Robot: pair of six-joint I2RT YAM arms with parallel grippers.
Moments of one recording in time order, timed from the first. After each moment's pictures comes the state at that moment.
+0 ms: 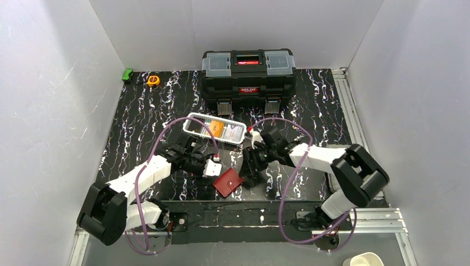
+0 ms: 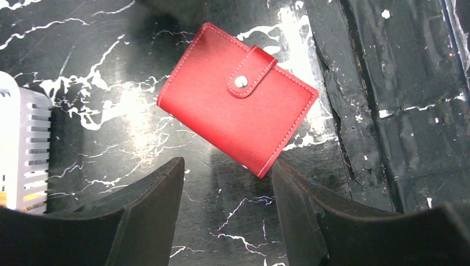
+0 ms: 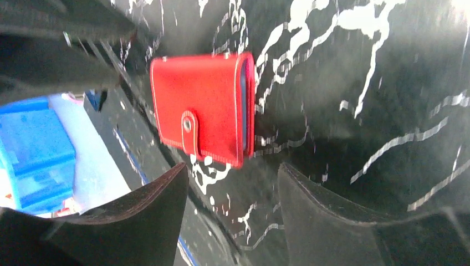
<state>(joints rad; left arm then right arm) -0.51 1.17 0.61 -0.56 0.80 1.17 0.74 1.57 0.74 -0.03 -0.59 0.40</state>
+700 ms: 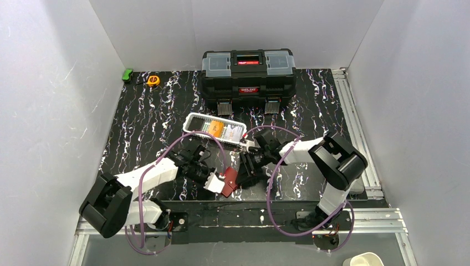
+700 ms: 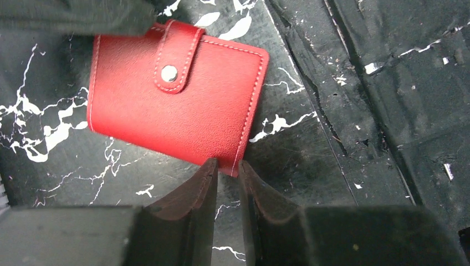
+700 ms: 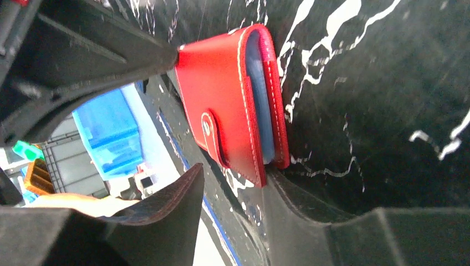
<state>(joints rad) -0.62 1.23 0.56 -0.57 0.67 1.38 0.74 1.73 0.72 0.05 -0.83 0.57</state>
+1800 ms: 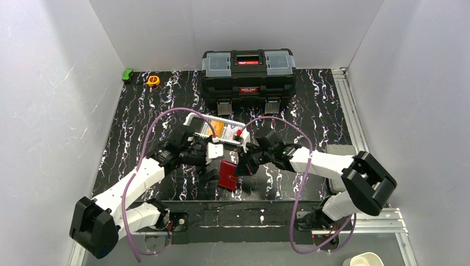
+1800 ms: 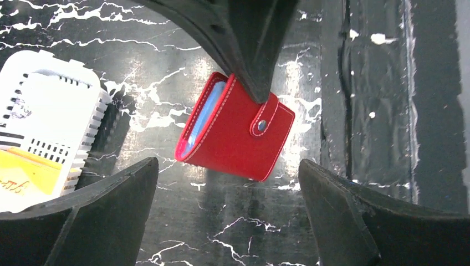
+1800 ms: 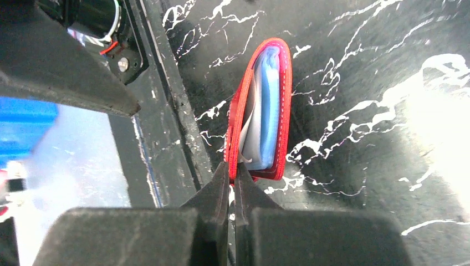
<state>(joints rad) -0.55 1.02 0.68 -0.48 0.73 0.73 0.84 1.46 0.74 0.03 -0.62 0.27</state>
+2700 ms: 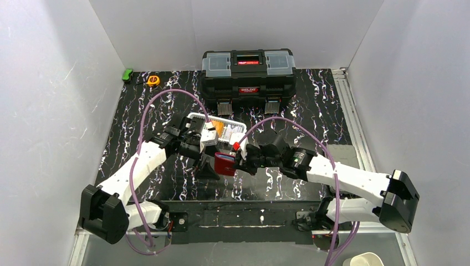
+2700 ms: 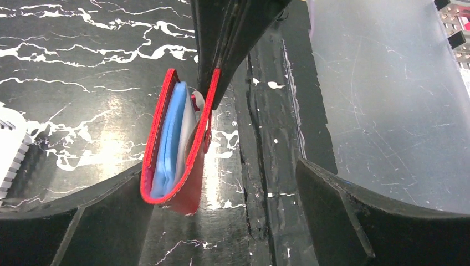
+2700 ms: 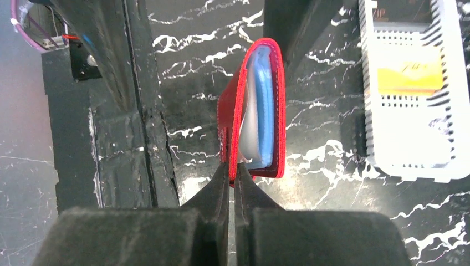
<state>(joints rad) -0.42 1.18 0.89 -0.78 1.14 0.73 1.04 1.19 0.82 -0.15 -0.31 -0.14</state>
